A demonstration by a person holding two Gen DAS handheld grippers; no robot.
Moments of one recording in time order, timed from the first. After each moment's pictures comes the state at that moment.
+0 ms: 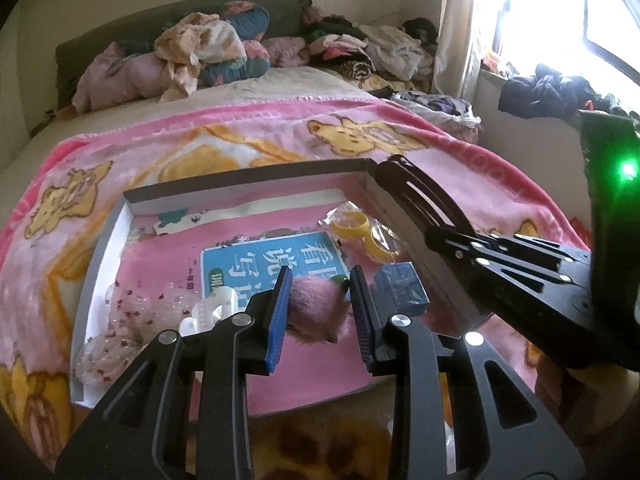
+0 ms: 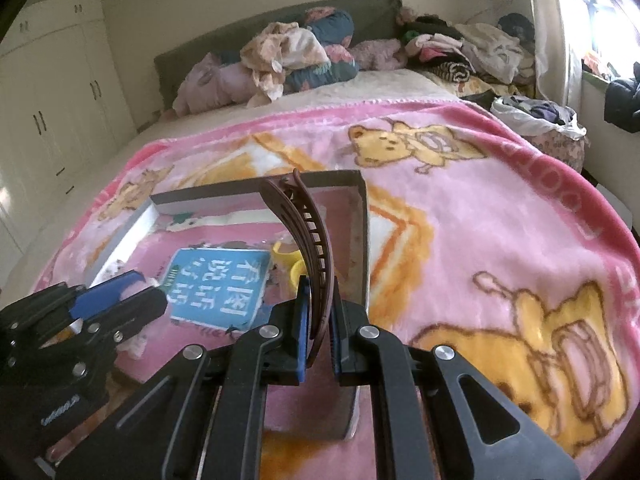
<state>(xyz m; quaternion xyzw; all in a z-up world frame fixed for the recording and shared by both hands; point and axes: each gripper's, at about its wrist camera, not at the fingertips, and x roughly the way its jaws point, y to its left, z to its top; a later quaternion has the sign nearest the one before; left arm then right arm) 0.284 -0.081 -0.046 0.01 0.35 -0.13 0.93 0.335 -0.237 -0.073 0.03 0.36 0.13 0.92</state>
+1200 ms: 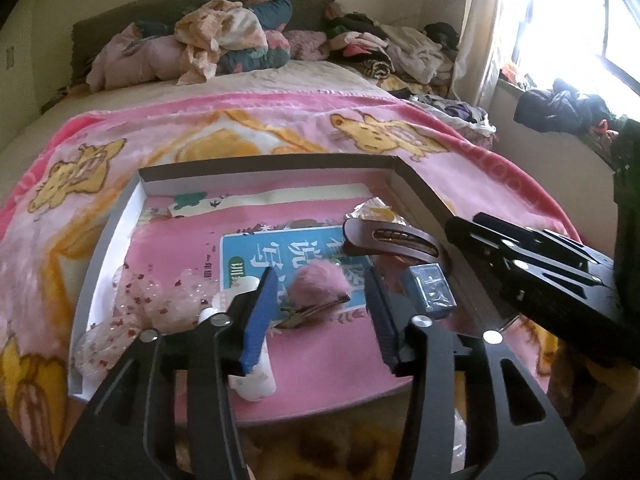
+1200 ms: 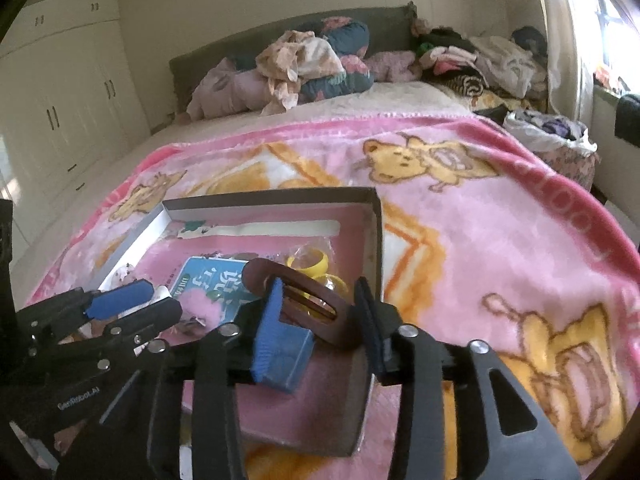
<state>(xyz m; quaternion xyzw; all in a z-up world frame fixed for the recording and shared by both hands) 0.289 -0.062 -0.054 -0.02 0.36 -0.11 0.93 0.326 -0.235 -0.060 0.02 0.33 0.15 0.93</state>
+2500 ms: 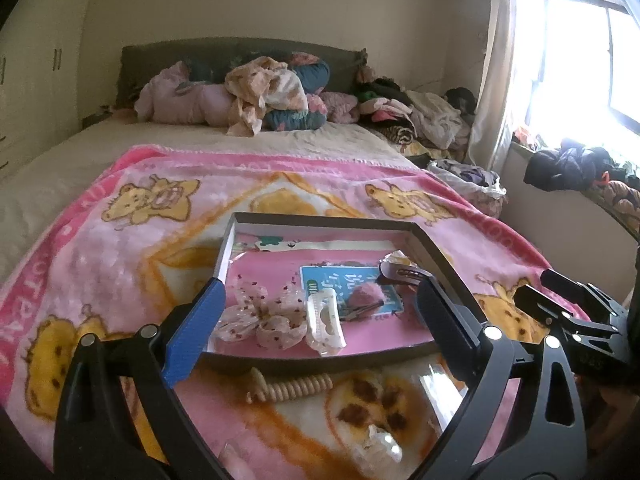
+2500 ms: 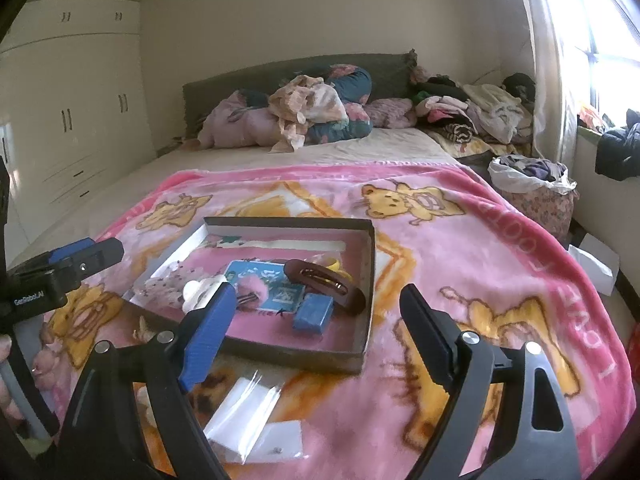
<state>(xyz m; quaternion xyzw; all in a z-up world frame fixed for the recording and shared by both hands) 0.199 0.001 0.009 -0.06 0.26 -0.06 0.96 0.217 -0.238 -0.011 0.00 0.26 0.15 0.95</state>
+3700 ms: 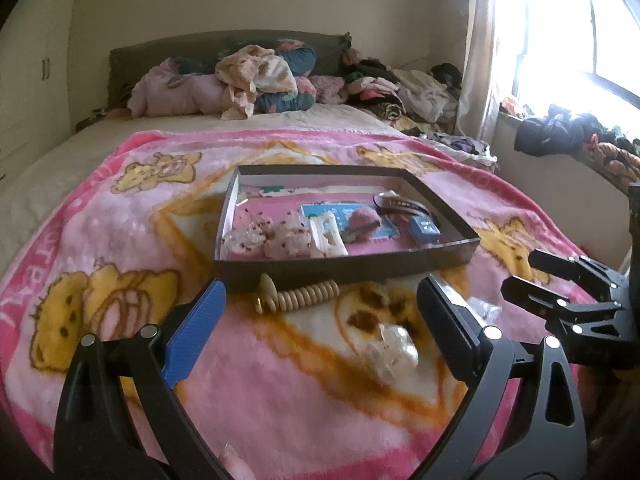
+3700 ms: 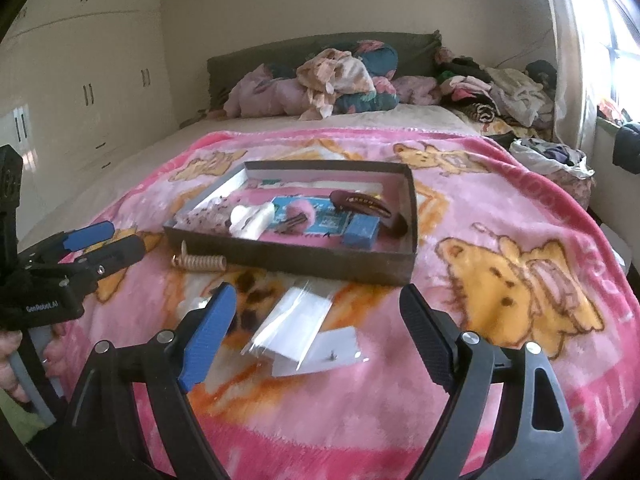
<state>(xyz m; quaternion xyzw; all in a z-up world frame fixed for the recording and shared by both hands) 0.137 0.004 -0.034 -0.02 0.28 -0.07 0.96 0.162 -0.214 -0.051 -0.02 0.30 0.19 0.93</state>
